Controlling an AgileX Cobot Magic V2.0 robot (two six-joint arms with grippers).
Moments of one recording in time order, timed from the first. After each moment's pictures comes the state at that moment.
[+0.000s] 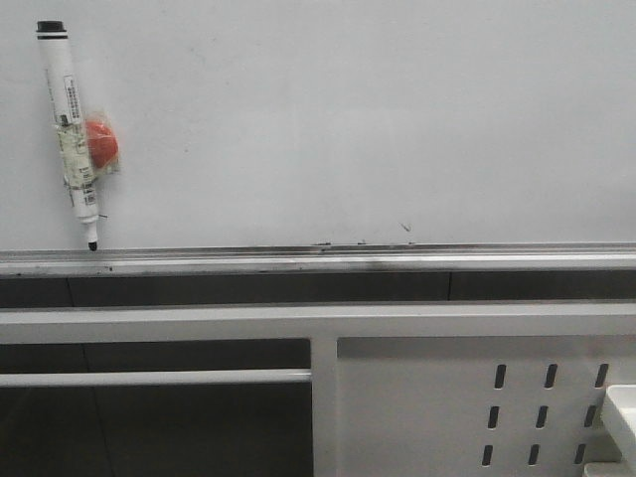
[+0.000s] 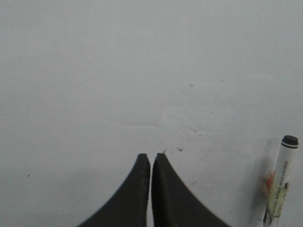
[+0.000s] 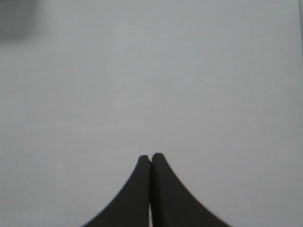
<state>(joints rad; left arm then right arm) -0.07 0.10 -0.23 -0.03 0.17 -0.04 -0.13 -0.01 -0.14 -0.16 -0.02 0.33</state>
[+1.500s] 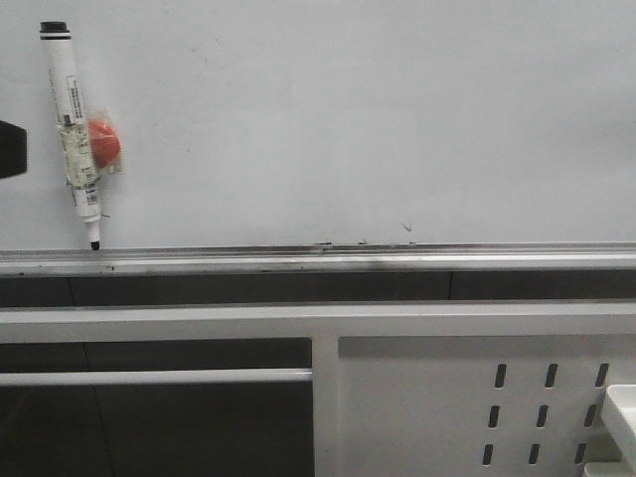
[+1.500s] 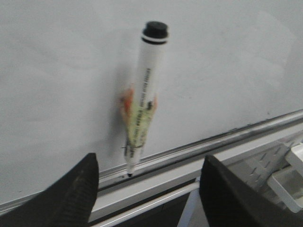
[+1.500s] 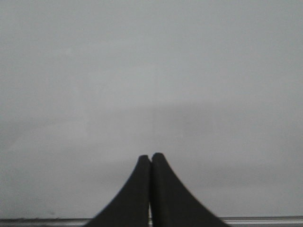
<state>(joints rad) -0.61 0.89 -0.22 -0.12 -0.34 -0.04 0.07 0.35 -0.49 -0.05 0.35 0.21</state>
